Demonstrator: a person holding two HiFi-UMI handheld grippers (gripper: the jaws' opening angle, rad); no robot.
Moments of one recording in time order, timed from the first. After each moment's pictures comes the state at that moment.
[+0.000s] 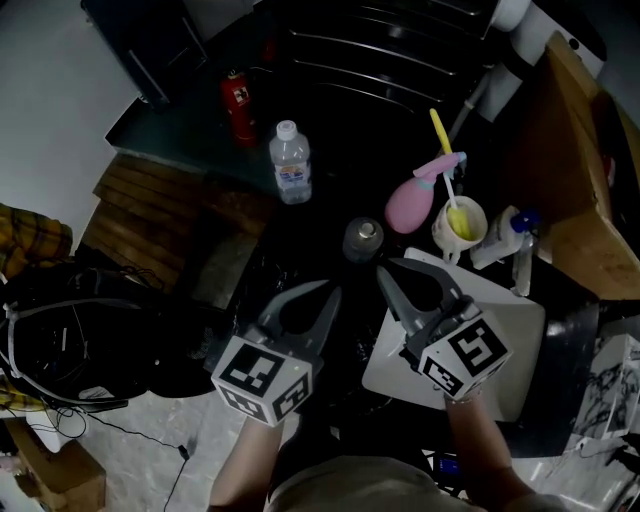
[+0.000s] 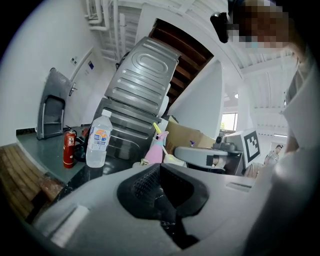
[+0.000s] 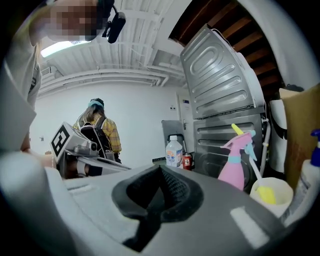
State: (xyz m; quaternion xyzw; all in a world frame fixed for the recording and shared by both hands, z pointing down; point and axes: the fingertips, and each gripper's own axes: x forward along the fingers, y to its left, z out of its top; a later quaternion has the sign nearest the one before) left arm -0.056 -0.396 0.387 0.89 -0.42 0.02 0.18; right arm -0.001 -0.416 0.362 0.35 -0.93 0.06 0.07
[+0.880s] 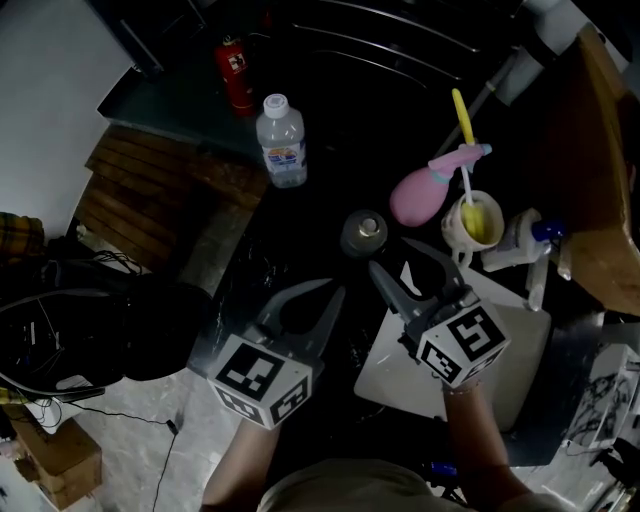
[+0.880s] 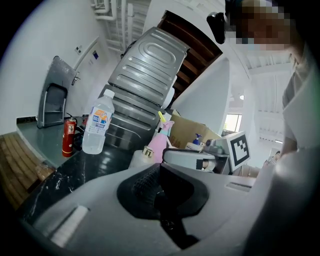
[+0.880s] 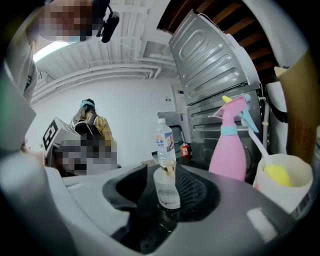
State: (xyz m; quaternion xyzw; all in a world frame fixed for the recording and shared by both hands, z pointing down) left arm -0.041 -0.421 0.432 0.88 -0.41 0.04 0.22; right arm 0.012 -0.464 0.426 0.35 -0.92 0.11 0.09
